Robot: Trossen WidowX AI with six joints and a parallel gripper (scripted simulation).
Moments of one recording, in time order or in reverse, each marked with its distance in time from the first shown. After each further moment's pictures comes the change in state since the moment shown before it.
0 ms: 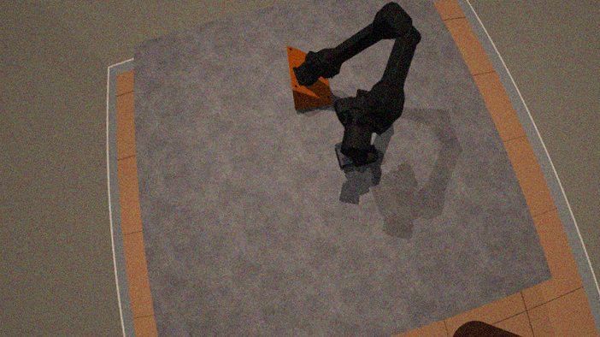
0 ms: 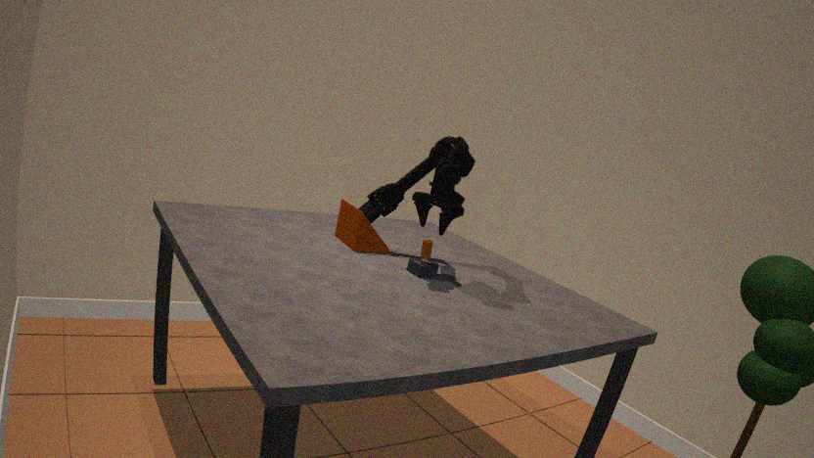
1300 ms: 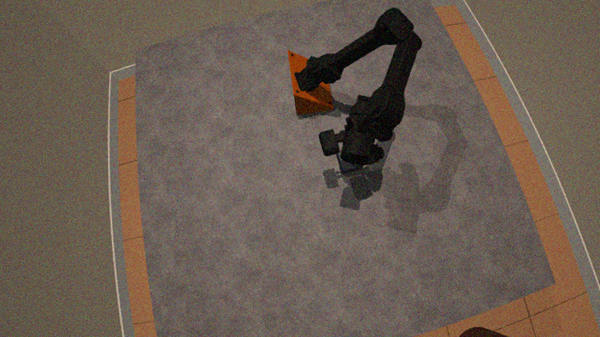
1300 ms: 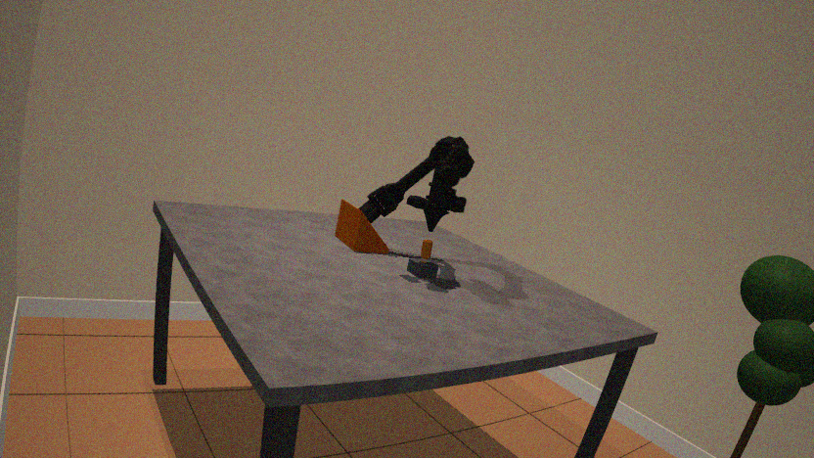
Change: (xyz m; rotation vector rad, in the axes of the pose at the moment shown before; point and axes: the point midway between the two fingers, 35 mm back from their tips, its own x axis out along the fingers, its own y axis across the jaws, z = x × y) arm 0.002 0.002 -0.002 1.582 0.005 0.007
